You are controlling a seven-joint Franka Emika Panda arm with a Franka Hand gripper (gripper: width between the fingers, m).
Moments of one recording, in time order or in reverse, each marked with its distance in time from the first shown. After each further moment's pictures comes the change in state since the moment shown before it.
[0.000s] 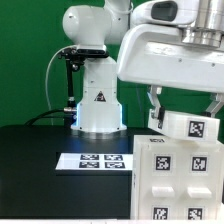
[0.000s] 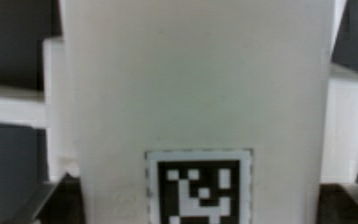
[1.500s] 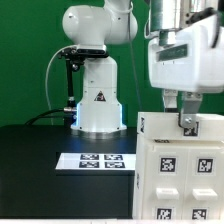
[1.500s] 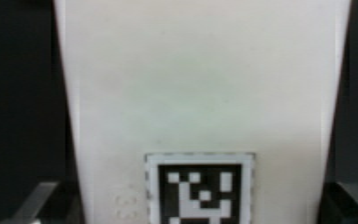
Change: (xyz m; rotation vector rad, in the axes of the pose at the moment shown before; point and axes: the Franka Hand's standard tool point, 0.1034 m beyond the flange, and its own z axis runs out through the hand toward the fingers) arm -0.001 0.003 0.002 0.128 -0.047 1.596
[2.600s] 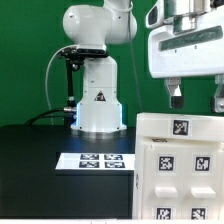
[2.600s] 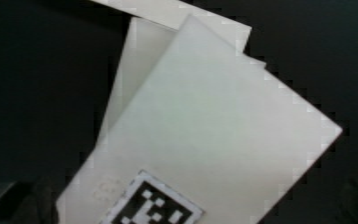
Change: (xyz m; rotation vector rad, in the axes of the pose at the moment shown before) arm -0.024 0.002 -0.019 0.031 -0.026 -0.508
